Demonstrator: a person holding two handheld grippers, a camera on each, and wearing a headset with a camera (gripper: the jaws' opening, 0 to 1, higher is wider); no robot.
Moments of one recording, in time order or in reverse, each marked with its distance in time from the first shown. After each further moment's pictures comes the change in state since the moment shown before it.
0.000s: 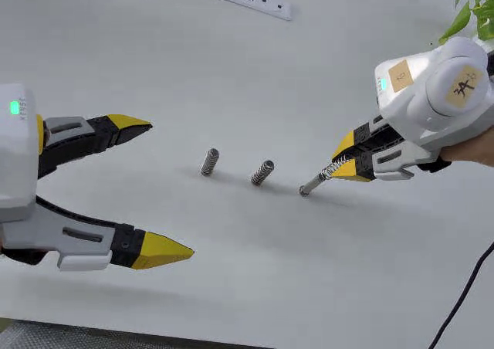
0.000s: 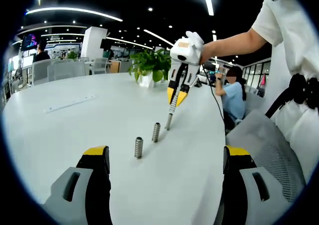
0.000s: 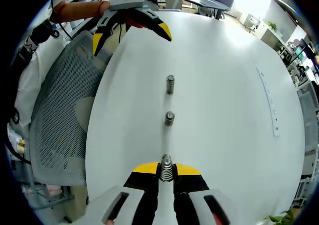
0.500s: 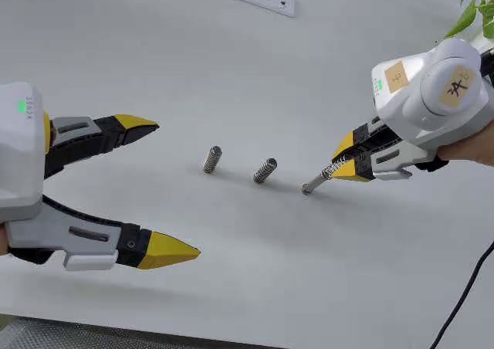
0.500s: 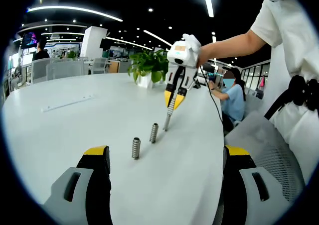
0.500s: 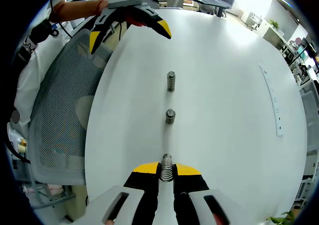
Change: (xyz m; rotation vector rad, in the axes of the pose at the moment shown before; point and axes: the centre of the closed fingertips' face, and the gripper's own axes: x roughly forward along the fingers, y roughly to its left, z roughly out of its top) left arm 0.002 -0.003 -0.001 -0.013 -0.008 -0.013; right arm 0.006 0.001 -0.001 0.000 0.013 0.020
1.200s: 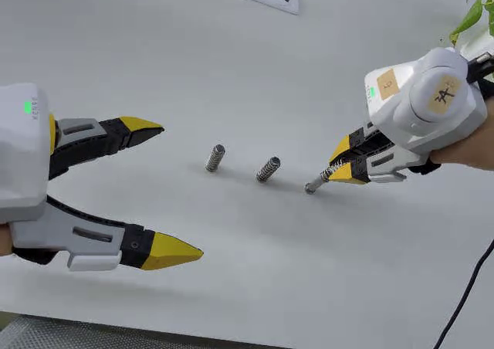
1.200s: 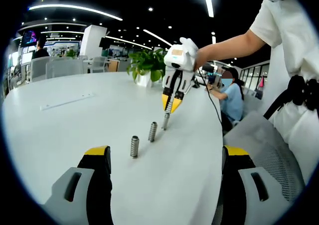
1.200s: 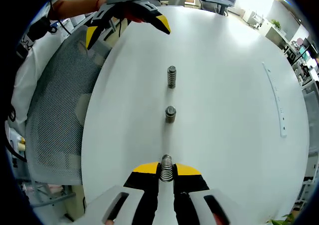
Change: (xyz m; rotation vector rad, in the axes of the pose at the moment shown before) left arm 0.000 -0.002 -0.003 -0.008 0.005 -0.008; right arm 0.016 -0.003 -0.004 -0.009 0.011 0.013
